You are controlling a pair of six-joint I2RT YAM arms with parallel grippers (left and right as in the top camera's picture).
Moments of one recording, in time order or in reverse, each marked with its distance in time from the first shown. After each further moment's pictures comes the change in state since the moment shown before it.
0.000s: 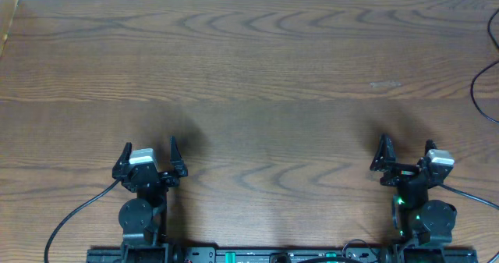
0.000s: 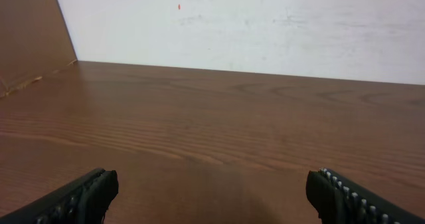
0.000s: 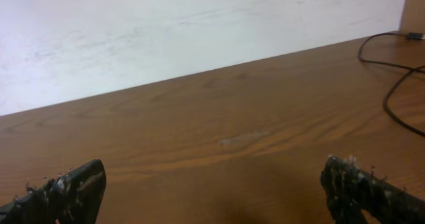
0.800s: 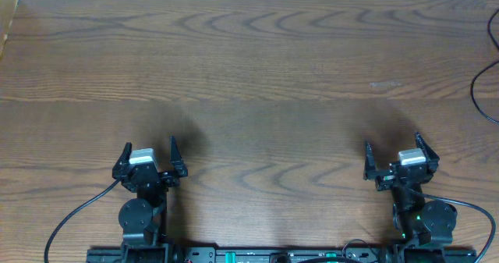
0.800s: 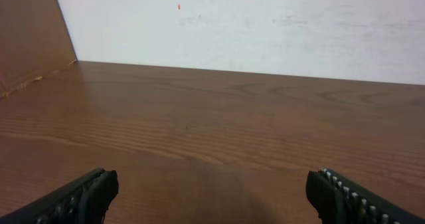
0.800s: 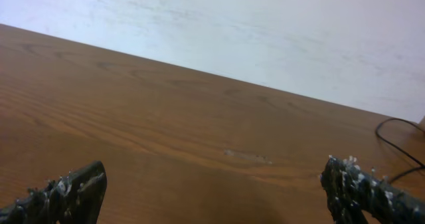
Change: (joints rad) left arm 0.000 0.000 0.000 0.000 0.000 0.000; right arm -0.008 0.000 0.004 0.006 -0.191 -0.407
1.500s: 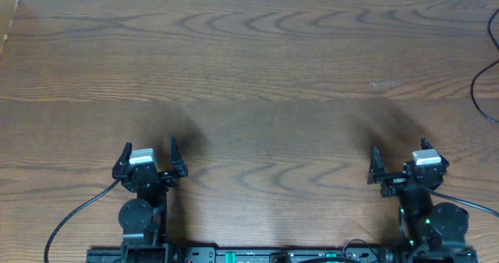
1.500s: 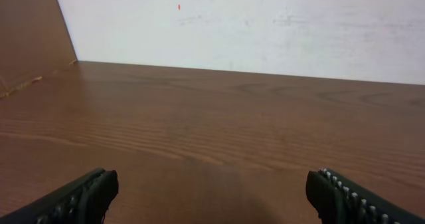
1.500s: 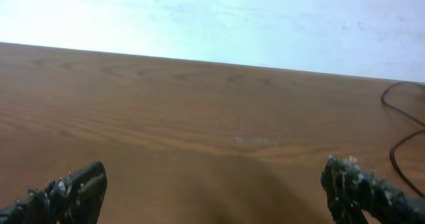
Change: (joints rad) left arm 0.000 0.000 0.000 0.000 0.000 0.000; right arm 0.000 0.000 0.167 -0.237 0.021 0.122
